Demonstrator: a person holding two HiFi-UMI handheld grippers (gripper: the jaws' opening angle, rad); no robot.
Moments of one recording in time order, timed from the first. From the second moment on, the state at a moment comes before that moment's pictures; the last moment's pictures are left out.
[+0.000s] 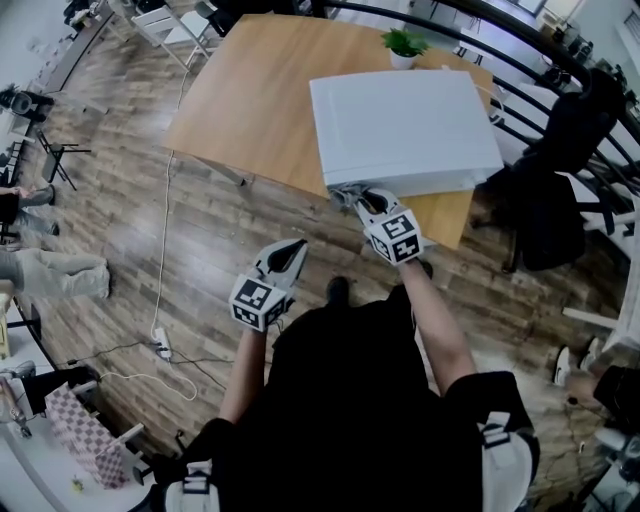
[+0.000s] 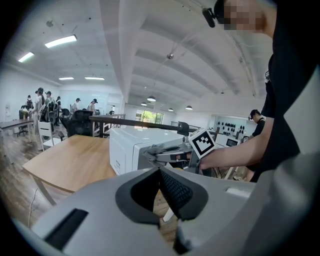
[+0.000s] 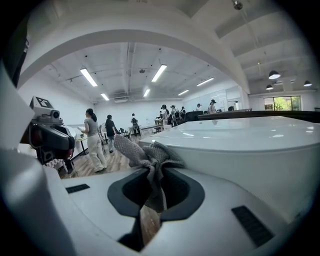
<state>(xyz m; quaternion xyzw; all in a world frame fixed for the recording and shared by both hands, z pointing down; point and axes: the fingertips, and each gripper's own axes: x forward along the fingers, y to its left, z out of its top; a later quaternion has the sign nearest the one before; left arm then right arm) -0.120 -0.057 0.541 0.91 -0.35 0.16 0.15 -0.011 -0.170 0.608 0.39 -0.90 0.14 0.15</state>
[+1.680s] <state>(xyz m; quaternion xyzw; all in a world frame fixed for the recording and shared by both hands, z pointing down) -0.060 -0.076 0.537 0.94 -0.27 0.16 0.13 0.156 -0.184 0.606 0.51 -0.83 0.13 0.18</state>
